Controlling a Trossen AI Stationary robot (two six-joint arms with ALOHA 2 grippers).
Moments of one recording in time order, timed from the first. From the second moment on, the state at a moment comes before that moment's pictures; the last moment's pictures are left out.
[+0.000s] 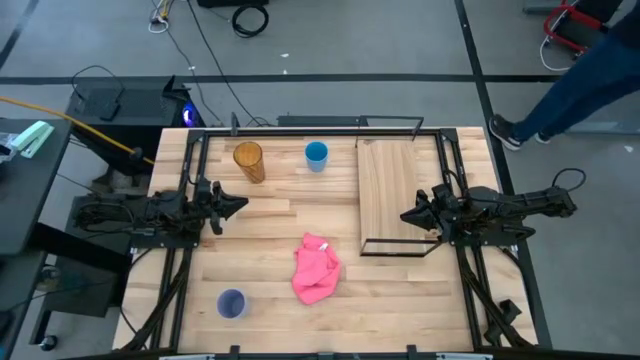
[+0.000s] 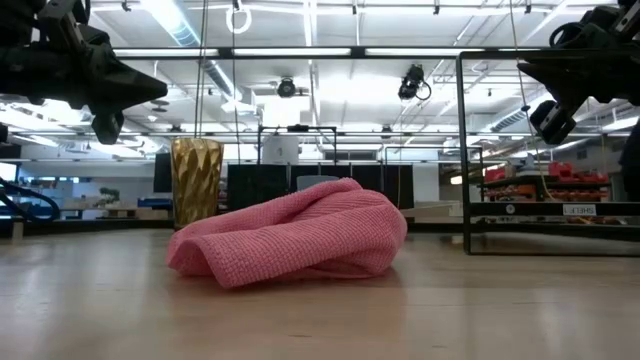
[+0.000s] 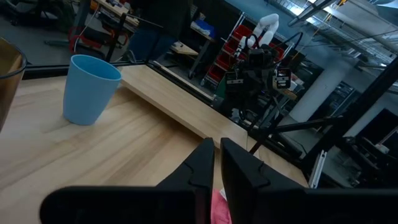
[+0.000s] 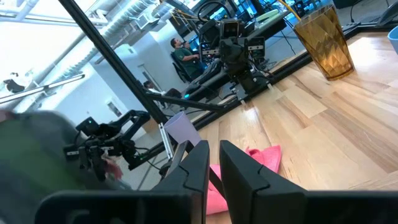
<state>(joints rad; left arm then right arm) -0.10 0.03 0.05 -0.03 -0.36 -0.53 0.13 0.03 0.01 0.07 0.01 0.61</state>
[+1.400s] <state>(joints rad) -0.10 0.03 0.05 0.39 -0.42 -0.80 0.13 0.03 0.01 0.73 0.38 0.76</state>
